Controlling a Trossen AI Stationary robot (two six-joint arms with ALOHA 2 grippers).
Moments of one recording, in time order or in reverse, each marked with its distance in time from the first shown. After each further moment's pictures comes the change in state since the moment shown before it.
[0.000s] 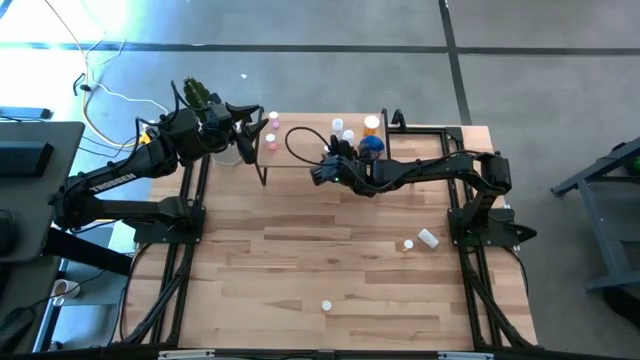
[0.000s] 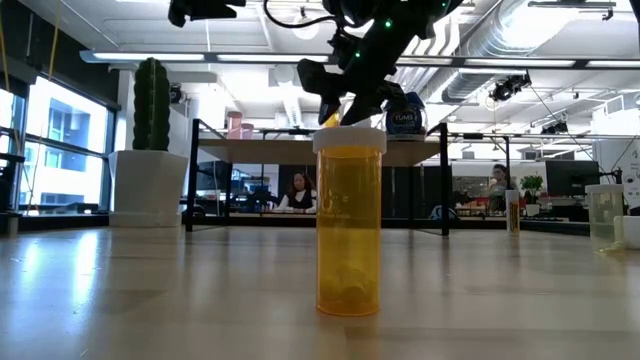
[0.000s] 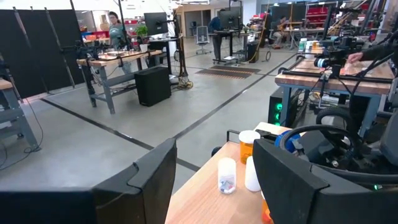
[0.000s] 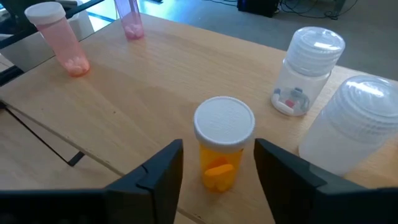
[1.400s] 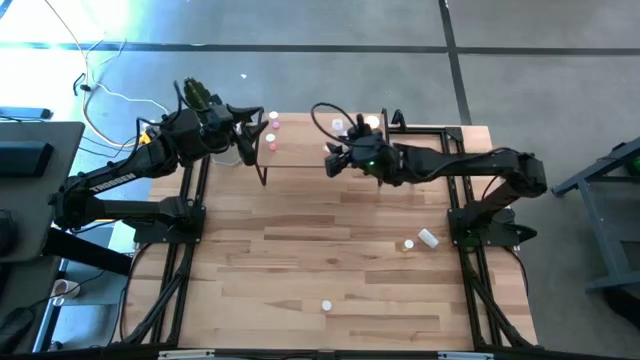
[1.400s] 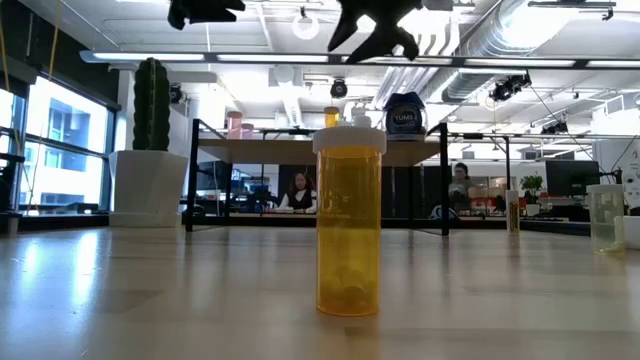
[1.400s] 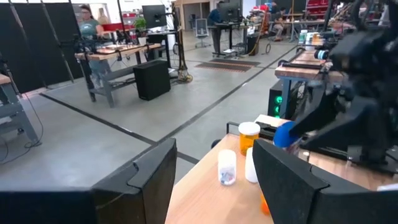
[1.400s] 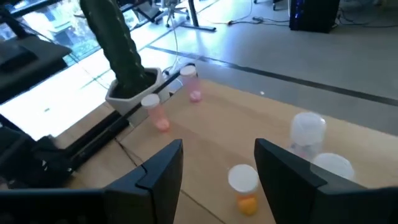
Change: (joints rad) left arm 0.000 0.000 0.000 -0.033 0.004 0.000; right arm 0.005 -0.268 0.001 -0.003 -0.158 -0.072
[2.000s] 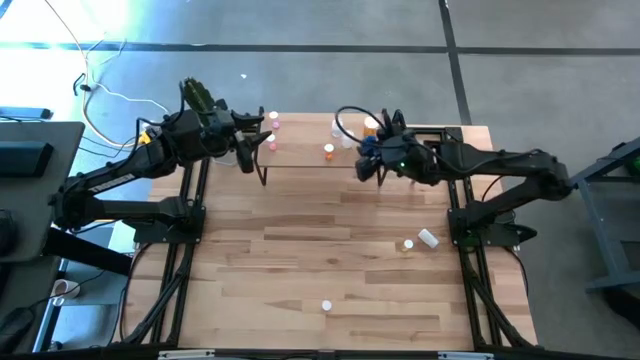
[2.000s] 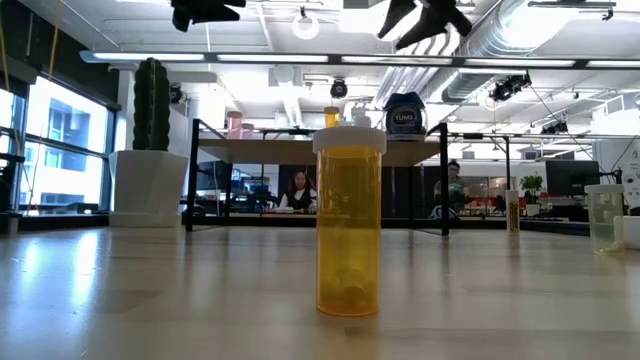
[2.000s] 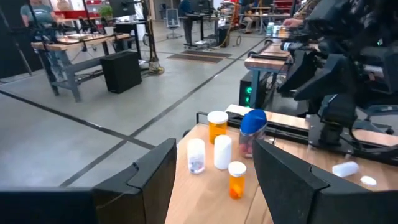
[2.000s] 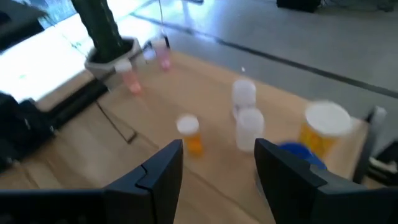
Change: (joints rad) left arm -0.001 -0.009 0.000 -0.048 0.127 -0.027; right arm 0.040 -0.206 0.000 -0.395 0.011 0.068
